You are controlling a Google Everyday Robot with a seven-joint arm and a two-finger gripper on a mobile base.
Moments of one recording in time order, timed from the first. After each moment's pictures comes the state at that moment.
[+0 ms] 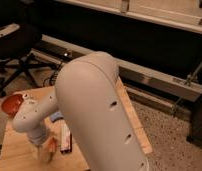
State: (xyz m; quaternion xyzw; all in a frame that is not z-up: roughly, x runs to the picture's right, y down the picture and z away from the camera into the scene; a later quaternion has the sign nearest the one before) arm -0.281 0.284 0.735 -0.37 0.09 0.21 0.90
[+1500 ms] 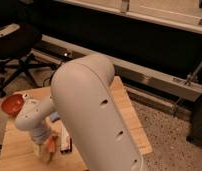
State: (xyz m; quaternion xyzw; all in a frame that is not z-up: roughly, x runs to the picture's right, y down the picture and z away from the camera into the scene) arm -0.281 0.284 0.759 -0.37 0.10 0.22 0.90
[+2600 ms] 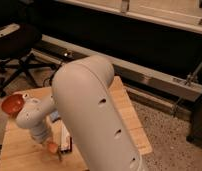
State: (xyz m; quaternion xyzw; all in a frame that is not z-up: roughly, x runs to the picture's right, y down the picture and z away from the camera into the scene) arm -0.288 0.283 0.768 -0.38 0.08 0.20 0.90
